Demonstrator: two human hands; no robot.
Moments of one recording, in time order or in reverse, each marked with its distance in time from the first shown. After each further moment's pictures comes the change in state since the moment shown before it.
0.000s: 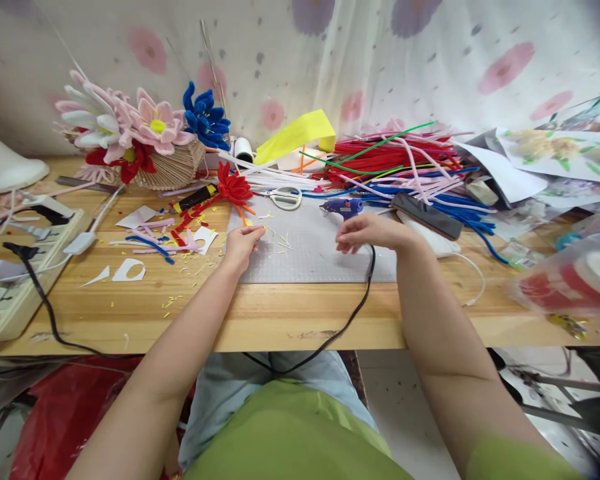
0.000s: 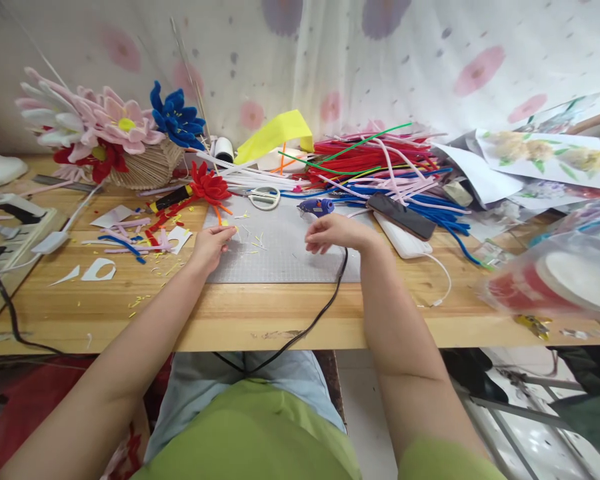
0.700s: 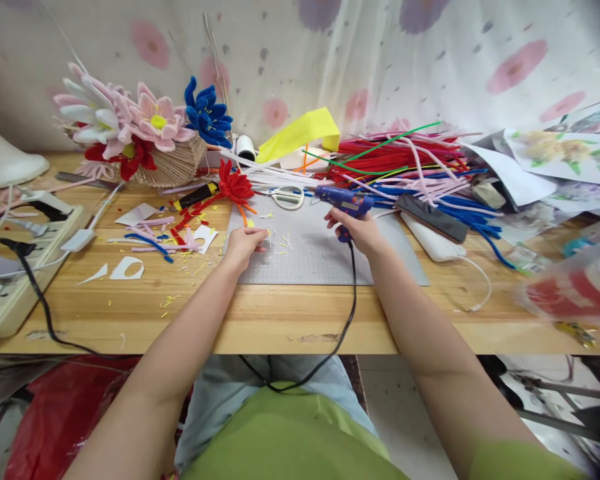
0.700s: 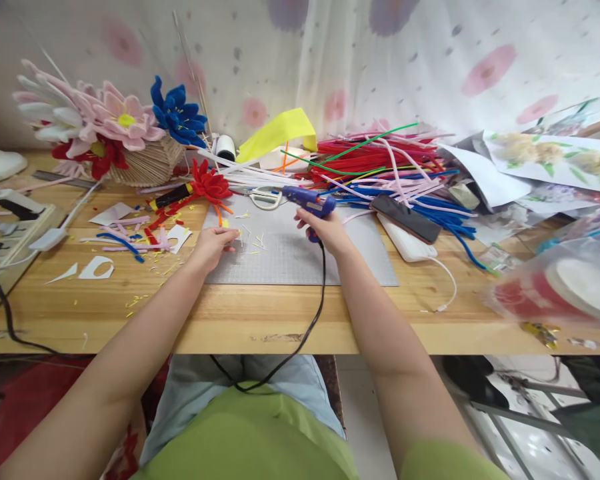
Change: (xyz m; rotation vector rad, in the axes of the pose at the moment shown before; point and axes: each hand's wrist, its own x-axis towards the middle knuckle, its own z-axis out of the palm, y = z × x) left_hand 0.005 -0.004 0.000 0.086 -0.007 -0.046; right_hand 0.040 0.012 0.039 0.281 0.574 -0.258
